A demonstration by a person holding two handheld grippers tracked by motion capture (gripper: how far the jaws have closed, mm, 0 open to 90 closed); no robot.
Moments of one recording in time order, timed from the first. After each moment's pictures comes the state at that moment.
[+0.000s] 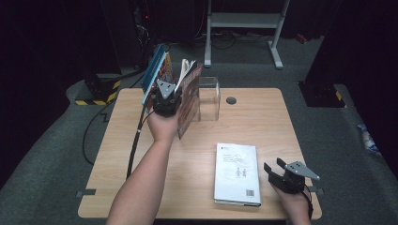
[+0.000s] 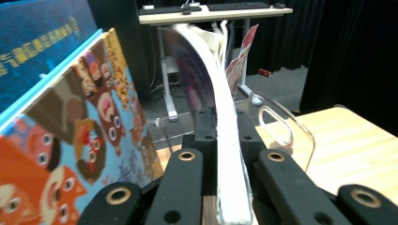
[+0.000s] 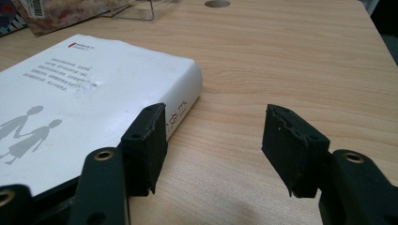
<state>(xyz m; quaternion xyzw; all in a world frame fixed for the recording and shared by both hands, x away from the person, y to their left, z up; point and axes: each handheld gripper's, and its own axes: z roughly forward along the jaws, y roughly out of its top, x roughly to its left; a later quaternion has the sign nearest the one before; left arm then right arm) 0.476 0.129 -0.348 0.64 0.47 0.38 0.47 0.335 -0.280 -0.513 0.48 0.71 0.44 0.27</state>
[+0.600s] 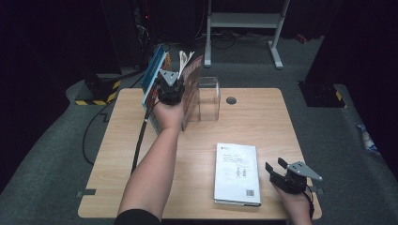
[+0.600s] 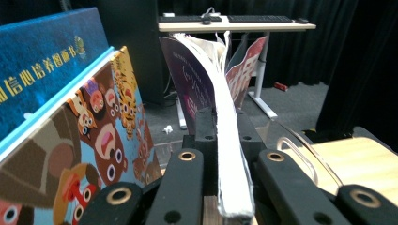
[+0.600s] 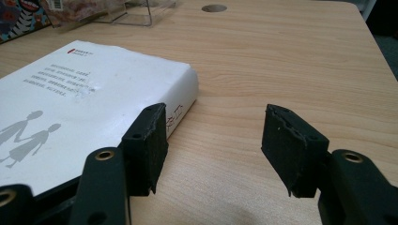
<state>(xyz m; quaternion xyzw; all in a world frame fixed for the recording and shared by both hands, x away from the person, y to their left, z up) 0.516 0.122 -0.341 0.61 0.51 0.40 0.47 0.334 -0.284 -0.511 0.48 0.70 0.45 0.28</state>
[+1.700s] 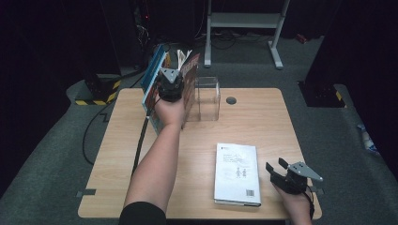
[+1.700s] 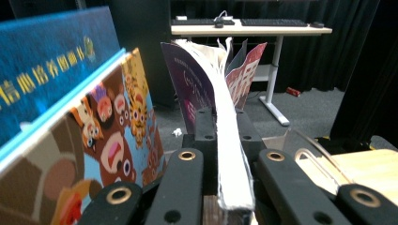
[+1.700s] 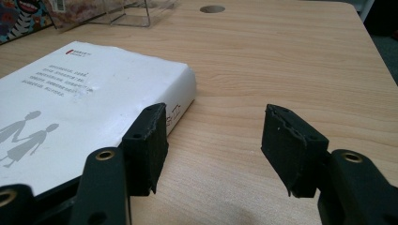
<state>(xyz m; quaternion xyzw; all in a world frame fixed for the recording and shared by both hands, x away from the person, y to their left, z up) 0.527 0.123 -0.350 0.59 0.52 0.41 0.46 0.333 -0.285 -0.512 0.48 0.70 0.45 0.28</state>
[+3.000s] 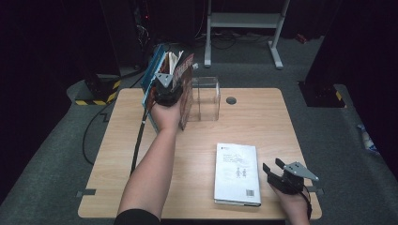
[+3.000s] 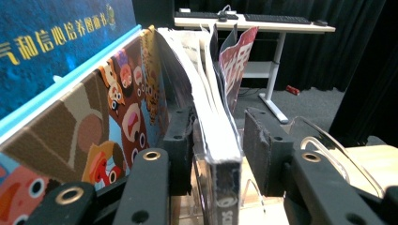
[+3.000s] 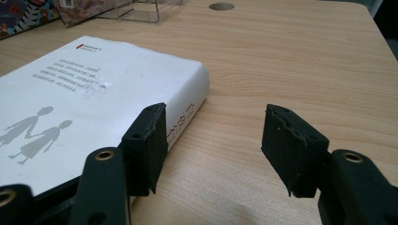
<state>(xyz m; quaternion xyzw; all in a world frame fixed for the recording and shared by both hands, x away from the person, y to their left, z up) 0.521 0.136 -0.359 0.59 0.53 0.40 0.46 0.333 -0.275 -0.513 0.47 0.71 0.45 0.28</state>
